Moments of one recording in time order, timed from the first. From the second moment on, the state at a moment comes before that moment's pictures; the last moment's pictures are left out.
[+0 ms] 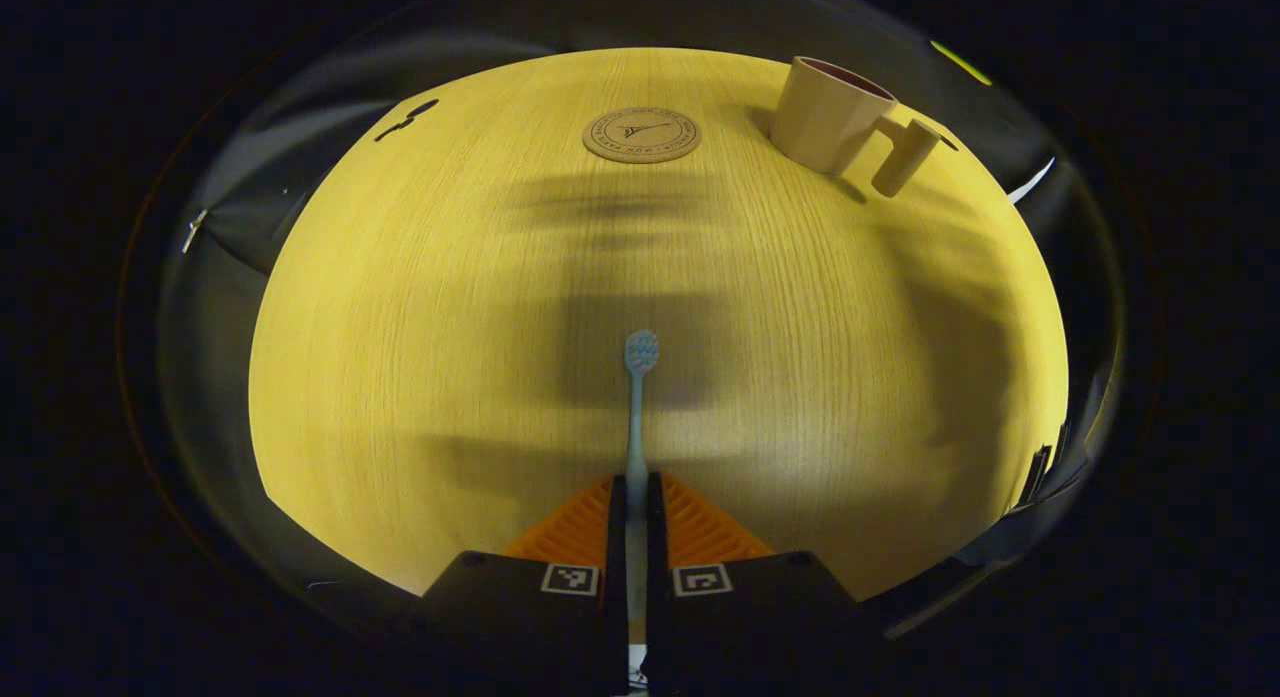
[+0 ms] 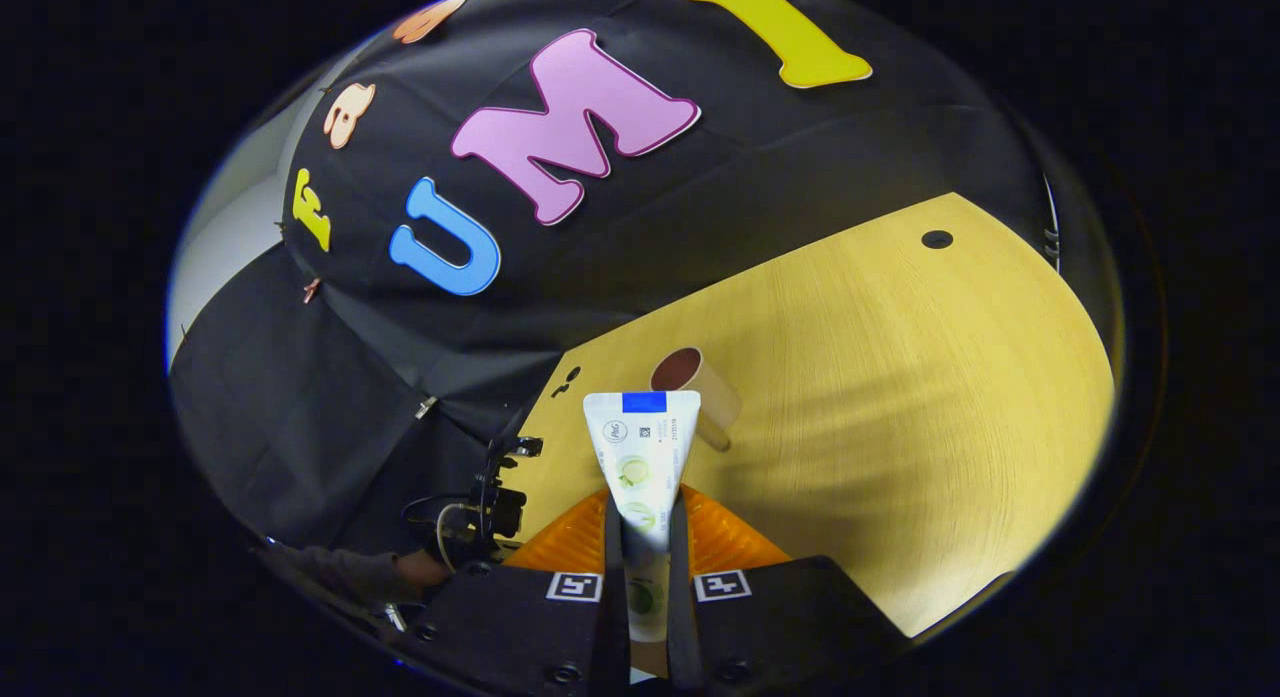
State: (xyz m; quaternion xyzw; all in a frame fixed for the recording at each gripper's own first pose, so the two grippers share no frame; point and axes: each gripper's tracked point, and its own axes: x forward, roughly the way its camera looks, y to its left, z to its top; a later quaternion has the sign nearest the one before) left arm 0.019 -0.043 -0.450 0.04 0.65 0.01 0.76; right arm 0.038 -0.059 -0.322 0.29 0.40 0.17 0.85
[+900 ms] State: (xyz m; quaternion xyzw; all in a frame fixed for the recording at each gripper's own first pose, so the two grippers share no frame) left arm 0.122 -0.134 -0.254 -0.09 0.30 -0.12 0.94; right arm 0.141 -0.022 -0.246 0.25 0.27 0.22 0.91
